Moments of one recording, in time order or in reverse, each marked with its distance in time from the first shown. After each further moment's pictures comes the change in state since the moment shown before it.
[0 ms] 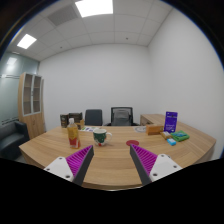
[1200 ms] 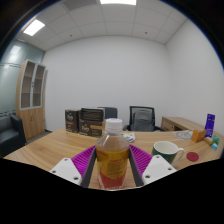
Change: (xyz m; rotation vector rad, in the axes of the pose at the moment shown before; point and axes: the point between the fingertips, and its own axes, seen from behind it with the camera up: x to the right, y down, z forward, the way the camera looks) arm -0.241 0.025 0.328 -0.001 -0.040 -0.059
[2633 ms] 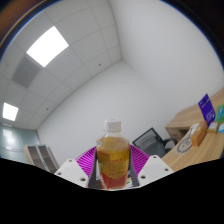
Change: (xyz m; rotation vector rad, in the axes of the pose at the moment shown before) arm 0.259 -0.277 -0.038 0.384 -0.108 0.679
